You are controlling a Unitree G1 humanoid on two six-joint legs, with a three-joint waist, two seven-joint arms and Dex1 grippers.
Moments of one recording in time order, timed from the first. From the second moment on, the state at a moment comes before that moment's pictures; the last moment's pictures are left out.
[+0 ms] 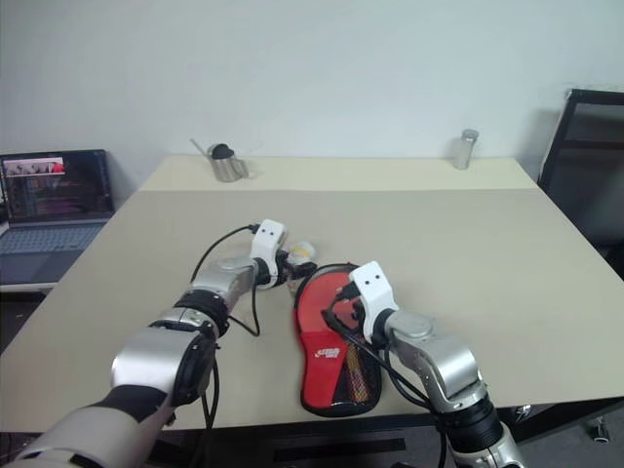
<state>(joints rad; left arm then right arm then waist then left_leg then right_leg) -1.17 0.31 0.03 1.31 -0.02 0.16 -0.60 -0.48 -0.18 0.25 -0.30 0.26 0.95 0.28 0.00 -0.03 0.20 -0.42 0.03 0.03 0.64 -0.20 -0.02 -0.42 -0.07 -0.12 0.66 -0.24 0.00</state>
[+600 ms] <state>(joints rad) -1.12 0.31 0.17 1.29 -0.09 0.09 -0.56 -0.49 -0.18 0.30 -0.19 0.22 0.88 0.38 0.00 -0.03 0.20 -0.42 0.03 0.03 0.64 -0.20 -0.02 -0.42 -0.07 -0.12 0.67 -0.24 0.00</state>
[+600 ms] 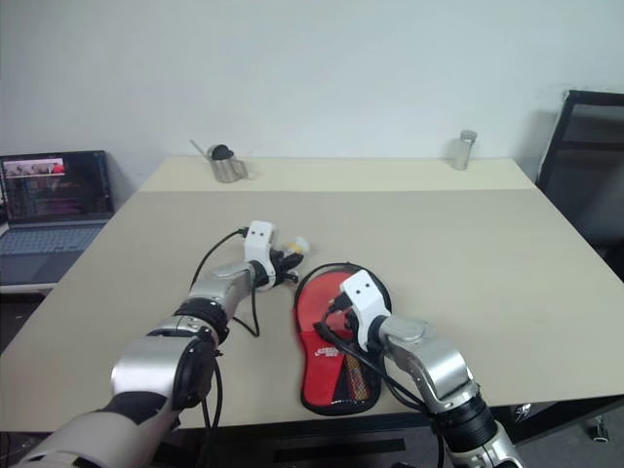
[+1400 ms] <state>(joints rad) -1.21 0.31 -0.07 1.32 0.14 -0.16 -0.68 -0.48 -0.21 0.33 -0.13 0.13 0.80 0.39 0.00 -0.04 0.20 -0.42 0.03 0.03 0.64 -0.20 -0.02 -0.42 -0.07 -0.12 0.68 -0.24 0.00</state>
